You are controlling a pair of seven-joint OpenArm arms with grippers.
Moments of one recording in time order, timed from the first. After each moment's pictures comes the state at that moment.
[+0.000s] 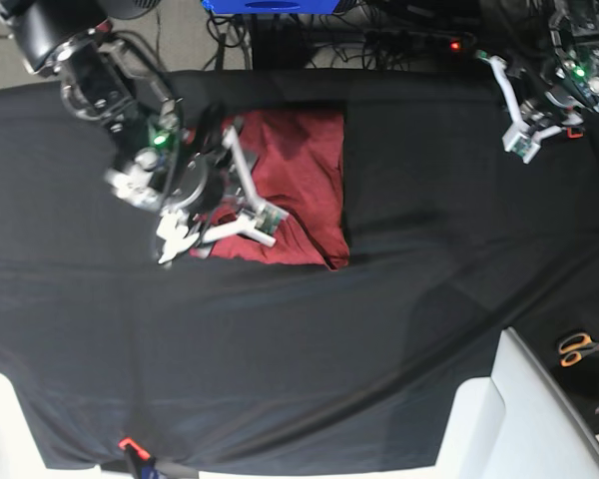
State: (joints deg) left arm 27.6 -17.1 -25.9 99.4 -7.0 -41.8 55.3; right arm 0.0 13.0 -33.0 101.5 -6.3 26.7 -59.2
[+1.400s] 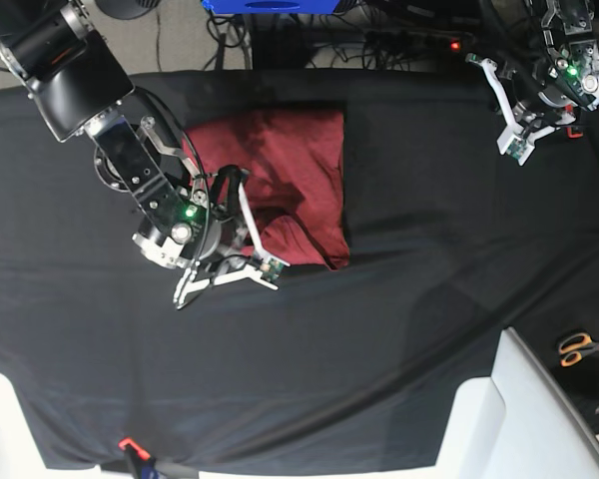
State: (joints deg) left arm 27.2 -15.6 -25.7 99.4 -6.8 -41.7 54.9; right arm 12.1 8.9 -33.6 80.8 -7.2 26.3 -53.9
